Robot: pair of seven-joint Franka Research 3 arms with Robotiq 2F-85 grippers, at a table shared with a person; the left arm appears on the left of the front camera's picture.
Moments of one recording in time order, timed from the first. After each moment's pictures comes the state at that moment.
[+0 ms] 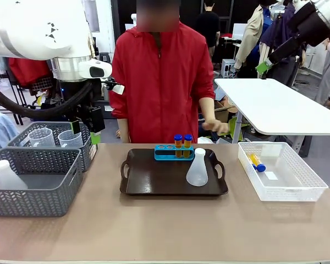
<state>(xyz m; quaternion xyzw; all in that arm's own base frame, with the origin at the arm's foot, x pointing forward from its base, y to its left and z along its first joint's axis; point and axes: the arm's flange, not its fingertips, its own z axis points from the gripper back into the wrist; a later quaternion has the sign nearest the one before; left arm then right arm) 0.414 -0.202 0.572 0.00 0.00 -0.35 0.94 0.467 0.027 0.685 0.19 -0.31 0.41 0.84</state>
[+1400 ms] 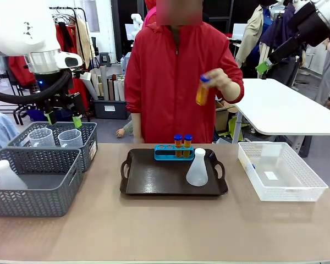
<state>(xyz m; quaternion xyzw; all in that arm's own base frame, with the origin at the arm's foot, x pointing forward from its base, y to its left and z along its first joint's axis) 0.479 -0.109 0.576 -0.02 -0.03 -0.17 0.99 0.467 0.027 0.685 0.19 -0.31 0.41 0.84</state>
